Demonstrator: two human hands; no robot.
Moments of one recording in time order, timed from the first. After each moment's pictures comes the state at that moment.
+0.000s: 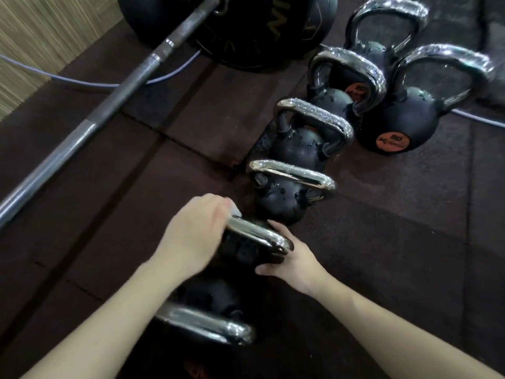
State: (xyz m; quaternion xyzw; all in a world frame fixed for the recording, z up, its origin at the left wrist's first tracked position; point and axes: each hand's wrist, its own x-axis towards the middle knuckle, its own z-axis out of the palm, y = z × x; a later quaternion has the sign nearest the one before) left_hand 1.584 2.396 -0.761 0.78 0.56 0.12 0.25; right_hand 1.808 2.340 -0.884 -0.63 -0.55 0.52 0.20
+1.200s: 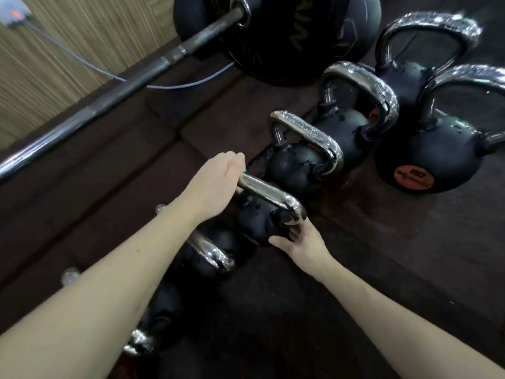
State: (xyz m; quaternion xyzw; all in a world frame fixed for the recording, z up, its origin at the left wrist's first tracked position) left_hand 1.694 2.473 -0.780 0.68 0.69 0.15 0.19; right_hand 1.912 2.434 -0.939 -0.56 -0.55 0.56 0.26
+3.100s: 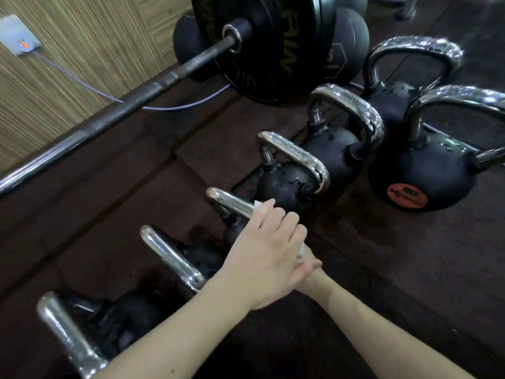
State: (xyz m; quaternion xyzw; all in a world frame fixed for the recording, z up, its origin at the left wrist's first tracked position) left_hand 1.801 2.410 -0.790 0.85 0.53 -0.04 -0.03; right_hand 1.927 2.437 -0.918 -0.53 -0.62 0.56 0.13
